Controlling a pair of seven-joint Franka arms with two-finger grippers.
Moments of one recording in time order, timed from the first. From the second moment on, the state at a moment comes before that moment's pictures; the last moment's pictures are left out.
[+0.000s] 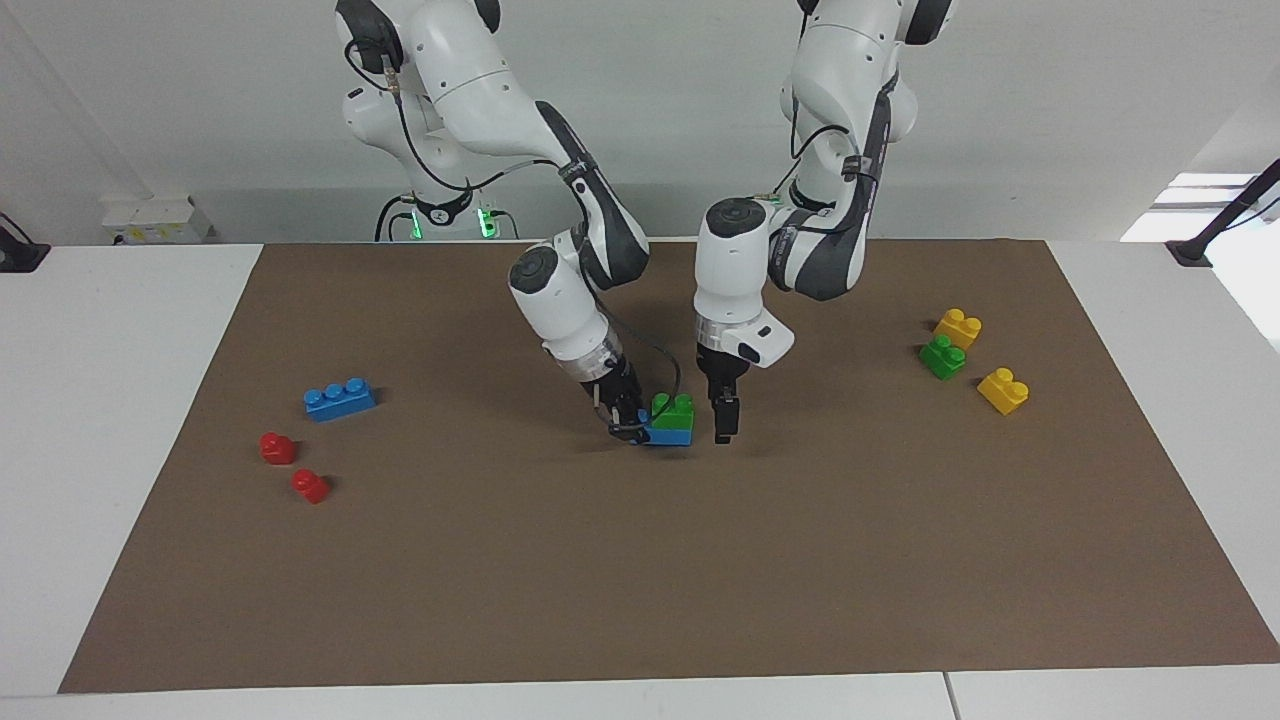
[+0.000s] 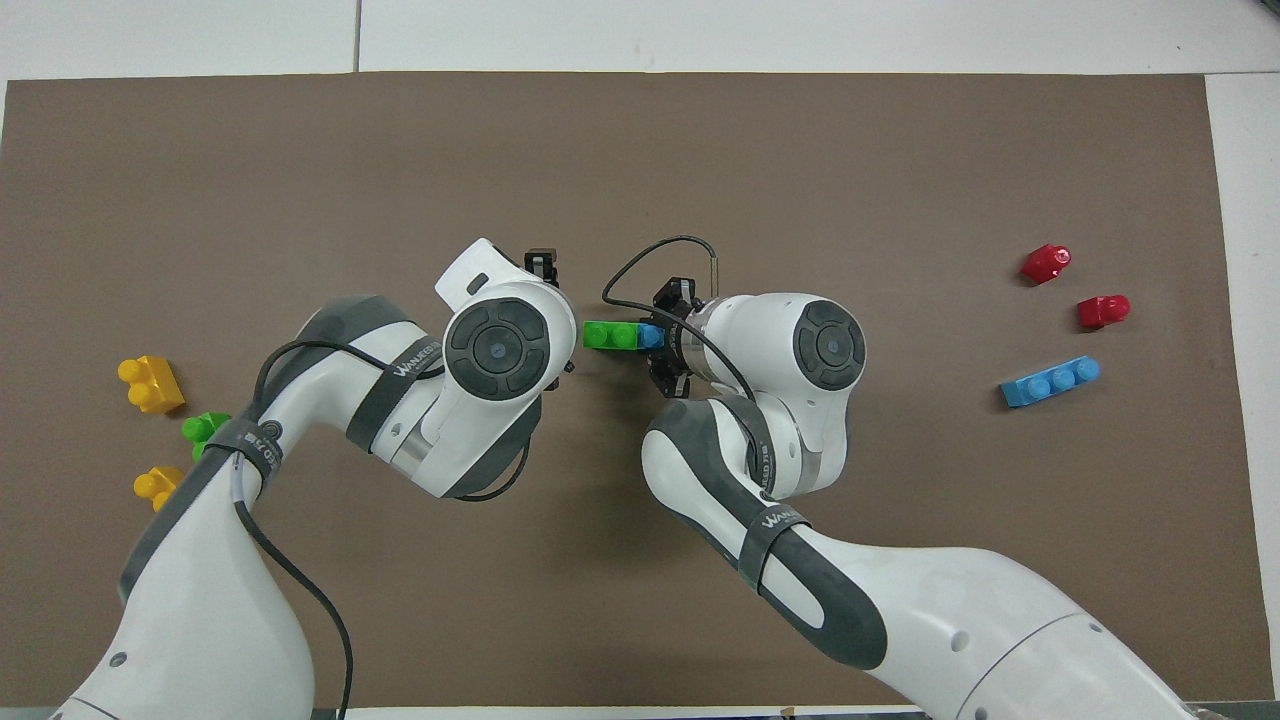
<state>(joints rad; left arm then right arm) -0.47 0.28 -0.10 -1.94 0.26 2.42 -2.22 0.49 0.45 0.08 -1.94 0.53 2.71 1.72</state>
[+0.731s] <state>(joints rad) -0.37 0.19 -0.10 -1.94 0.26 2.24 -1.71 0.49 0.45 0.07 -1.94 0.53 2.71 1.72</state>
